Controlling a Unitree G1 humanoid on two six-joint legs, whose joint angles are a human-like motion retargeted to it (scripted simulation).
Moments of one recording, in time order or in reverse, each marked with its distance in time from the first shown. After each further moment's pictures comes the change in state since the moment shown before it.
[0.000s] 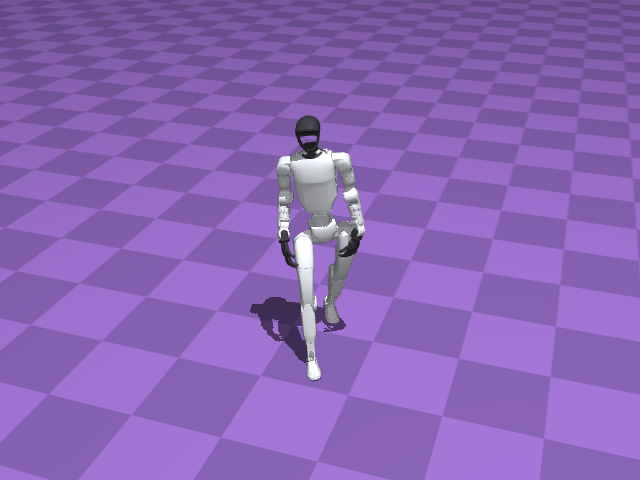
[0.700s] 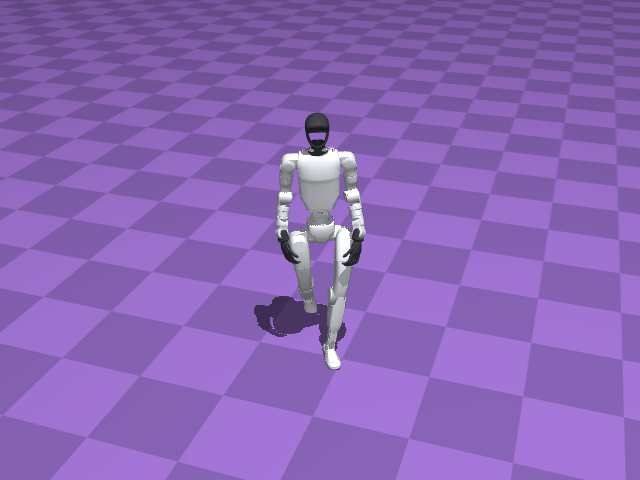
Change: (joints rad) left arm -0.033 -0.008 0.047 -0.191 -0.040 -0.067 0.224; right arm -0.020 -0.008 0.022 0.174 -0.093 0.151 0.133; waist 0.238 -0.028 -0.005; left_leg -0.594 0.037 0.205 0.040 0.126 0.106; right_leg 0.610 0.239 0.024 0.406 0.434 0.120
